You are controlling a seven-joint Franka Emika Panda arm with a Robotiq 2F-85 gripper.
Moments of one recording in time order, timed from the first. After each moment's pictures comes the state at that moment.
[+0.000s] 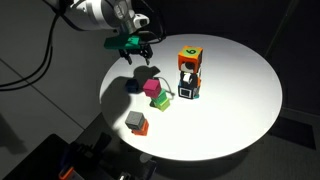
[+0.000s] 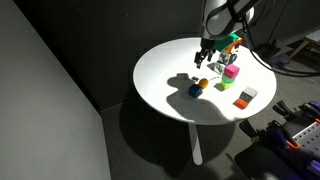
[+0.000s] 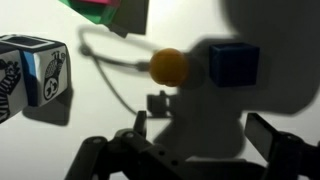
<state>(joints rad) 0.10 0.52 0.07 -1.98 -0.08 2.53 -0.01</state>
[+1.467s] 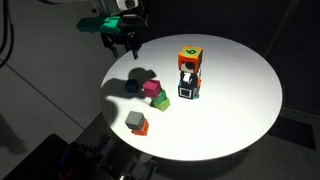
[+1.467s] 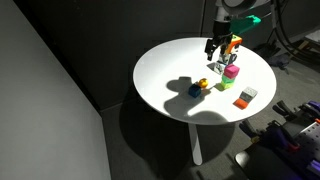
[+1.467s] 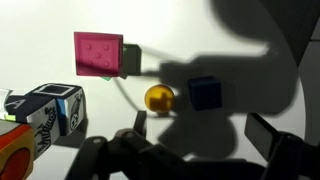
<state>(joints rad) 0.10 0.24 0.08 -2.15 0.00 2.36 0.01</state>
